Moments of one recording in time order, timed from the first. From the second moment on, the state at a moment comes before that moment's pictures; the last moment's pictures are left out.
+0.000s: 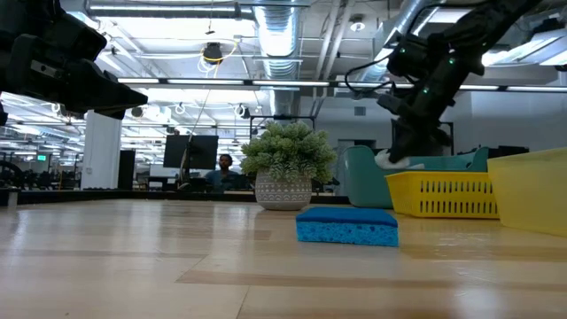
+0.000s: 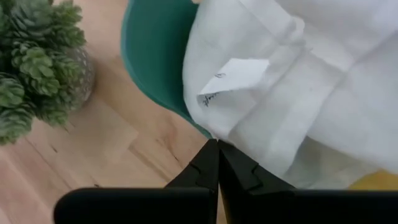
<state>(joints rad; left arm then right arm) -0.01 0.23 0.01 0.08 -0.05 0.07 -0.56 1.28 0.73 -0.40 0.00 0.40</state>
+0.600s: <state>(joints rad) -0.01 0.23 0.01 0.08 -0.05 0.07 -0.60 1.28 0.71 -0.37 0.03 0.40</state>
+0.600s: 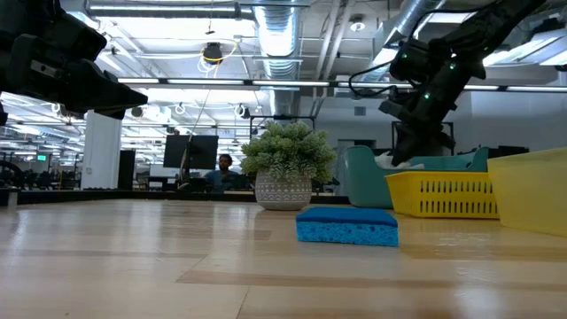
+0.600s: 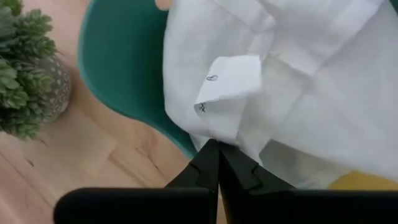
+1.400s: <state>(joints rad) -0.01 0.23 0.01 0.08 -0.05 0.07 -0.64 1.28 0.70 -0.44 0.08 0.42</state>
